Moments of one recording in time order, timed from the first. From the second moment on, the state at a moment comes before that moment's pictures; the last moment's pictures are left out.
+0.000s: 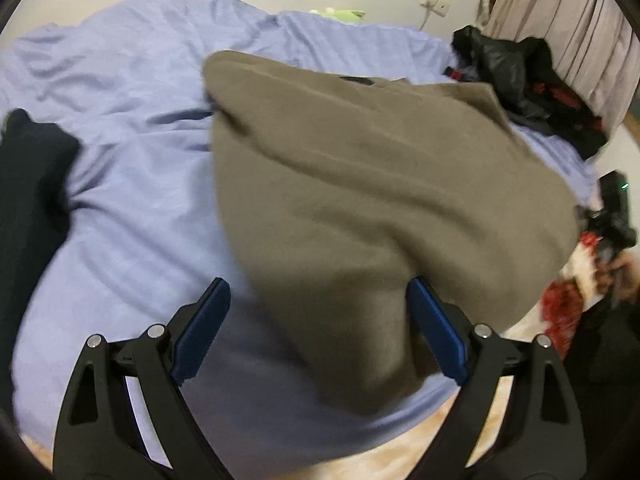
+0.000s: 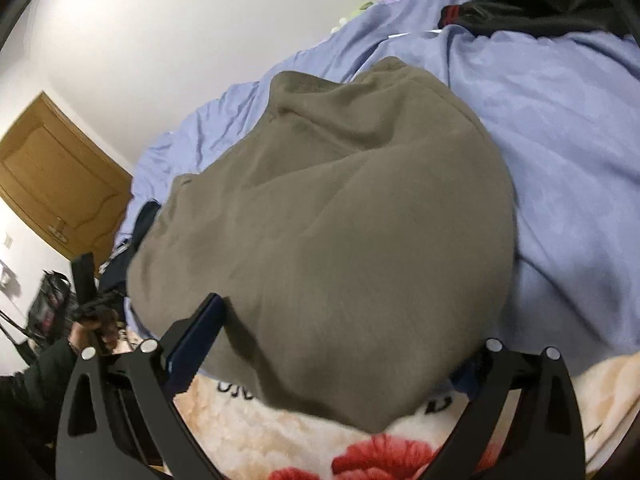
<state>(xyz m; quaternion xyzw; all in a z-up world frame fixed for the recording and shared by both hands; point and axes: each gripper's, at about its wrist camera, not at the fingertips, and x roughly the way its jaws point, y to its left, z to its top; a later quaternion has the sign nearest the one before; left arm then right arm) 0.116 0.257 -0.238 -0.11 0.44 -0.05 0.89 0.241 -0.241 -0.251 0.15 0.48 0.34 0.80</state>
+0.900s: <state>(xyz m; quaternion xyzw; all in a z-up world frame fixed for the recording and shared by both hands) 0.160 0.234 -0.265 -0.27 0.44 -0.21 0.83 0.264 -0.188 -0.270 0.08 0.51 0.41 0.75</state>
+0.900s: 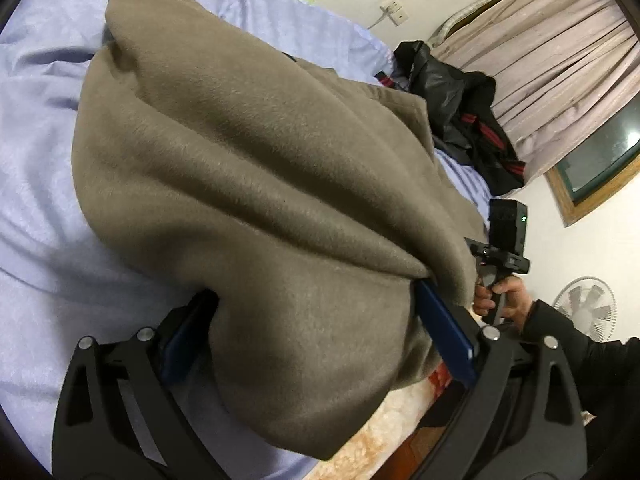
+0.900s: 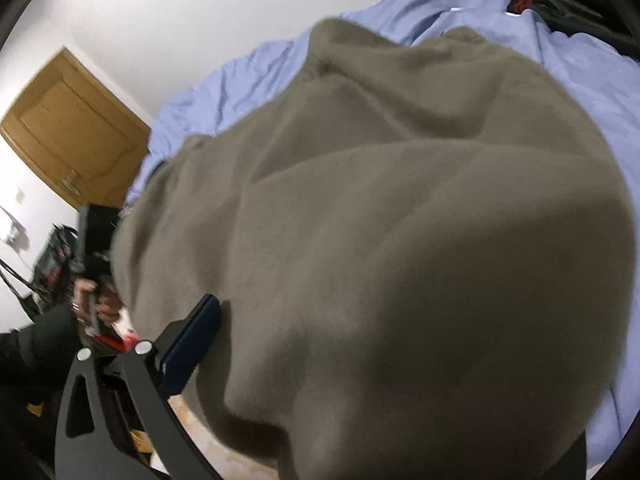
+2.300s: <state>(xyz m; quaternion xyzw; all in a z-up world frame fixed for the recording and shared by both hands) 0.037 0.222 -0.267 -0.23 0.53 -0.10 0.81 0.151 -0.285 -0.265 0.12 0.61 0.33 0.71</state>
